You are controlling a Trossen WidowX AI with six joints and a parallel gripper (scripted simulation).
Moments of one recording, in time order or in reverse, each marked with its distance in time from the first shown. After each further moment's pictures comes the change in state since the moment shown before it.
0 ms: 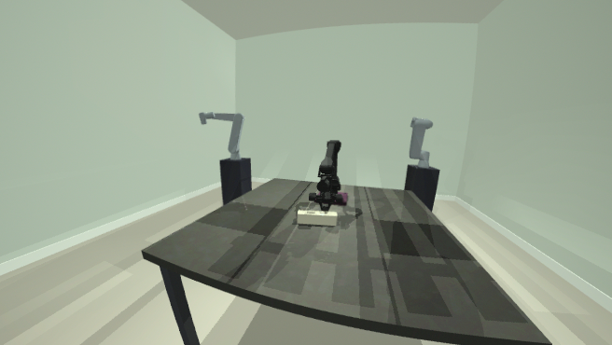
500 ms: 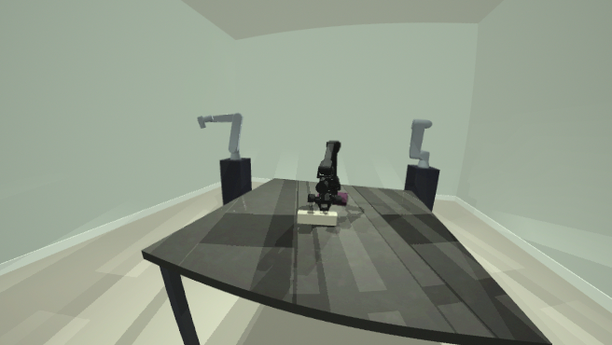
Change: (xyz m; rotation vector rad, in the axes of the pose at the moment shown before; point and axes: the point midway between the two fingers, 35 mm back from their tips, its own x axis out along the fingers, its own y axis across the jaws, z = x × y) arm 0.000 -0.005 0.019 0.002 -0.003 -0.001
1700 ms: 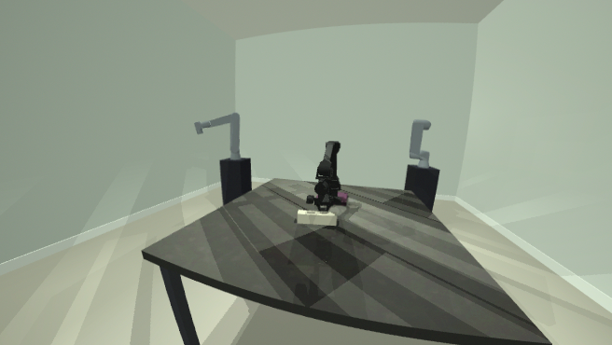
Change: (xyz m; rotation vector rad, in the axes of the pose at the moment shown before) arm 0.000 -0.005 0.018 0.001 -0.005 -0.001
